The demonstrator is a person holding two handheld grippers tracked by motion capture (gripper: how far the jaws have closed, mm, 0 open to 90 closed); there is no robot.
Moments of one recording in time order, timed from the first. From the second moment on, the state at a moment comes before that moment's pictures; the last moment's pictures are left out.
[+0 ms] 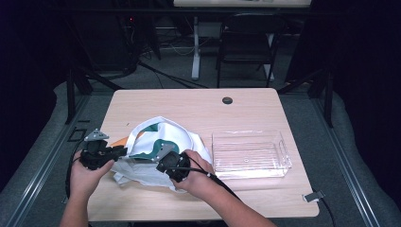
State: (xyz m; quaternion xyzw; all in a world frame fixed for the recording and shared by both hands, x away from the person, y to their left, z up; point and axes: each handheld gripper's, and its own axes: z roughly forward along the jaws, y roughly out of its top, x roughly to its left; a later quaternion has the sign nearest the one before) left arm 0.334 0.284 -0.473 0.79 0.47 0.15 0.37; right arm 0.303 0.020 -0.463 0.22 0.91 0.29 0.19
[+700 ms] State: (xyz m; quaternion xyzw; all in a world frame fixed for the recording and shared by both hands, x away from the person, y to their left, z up) left arm 0.323 0.279 -0.456 0.80 0.44 0.16 0.38; right arm 0.311 0.018 -0.450 0.23 0.90 0.30 0.20
